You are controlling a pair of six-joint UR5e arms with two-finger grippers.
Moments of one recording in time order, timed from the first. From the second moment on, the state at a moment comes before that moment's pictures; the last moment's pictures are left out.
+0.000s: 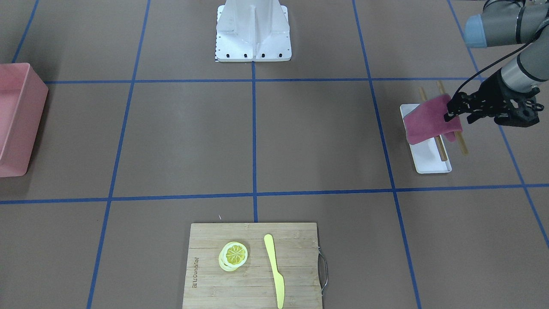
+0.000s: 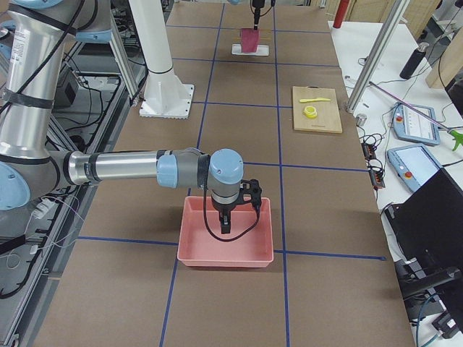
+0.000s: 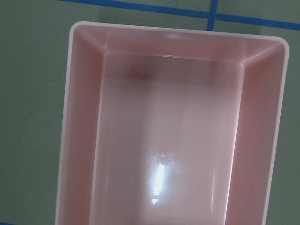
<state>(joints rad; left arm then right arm) -1.09 -1.58 -1.85 -1.79 -2.37 -0.63 1.52 -1.85 1.93 -1.66 2.40 -0.12</state>
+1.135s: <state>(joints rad) -1.09 -1.57 -1.85 -1.78 -2.37 -0.63 1.52 -1.85 1.96 -1.66 2.41 -0.12</state>
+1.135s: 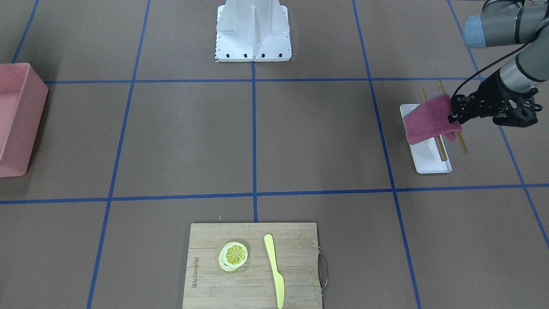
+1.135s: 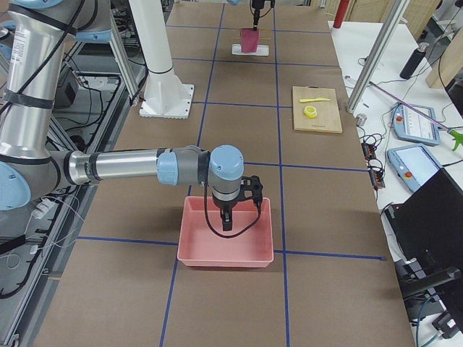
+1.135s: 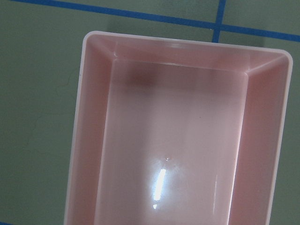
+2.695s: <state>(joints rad) -1.08 -1.94 -1.97 -1.77 -2.54 -1.18 1.49 -1.82 2.01 -1.50 2.58 -0.10</state>
